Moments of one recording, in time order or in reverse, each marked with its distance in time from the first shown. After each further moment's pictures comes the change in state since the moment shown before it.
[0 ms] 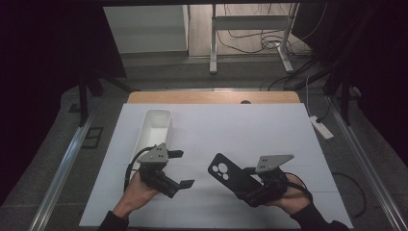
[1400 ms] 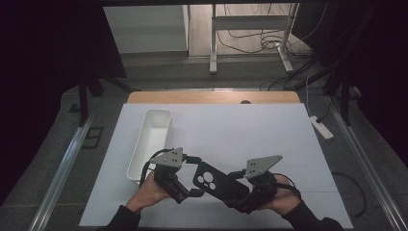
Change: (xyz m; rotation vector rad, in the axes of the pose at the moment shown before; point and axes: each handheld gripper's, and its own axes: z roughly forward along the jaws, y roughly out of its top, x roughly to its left) left arm -0.003 0.003 0.033 -0.017 -0.229 0.094; right arm 0.018 0.017 0.016 -0.048 0.178 -0.112
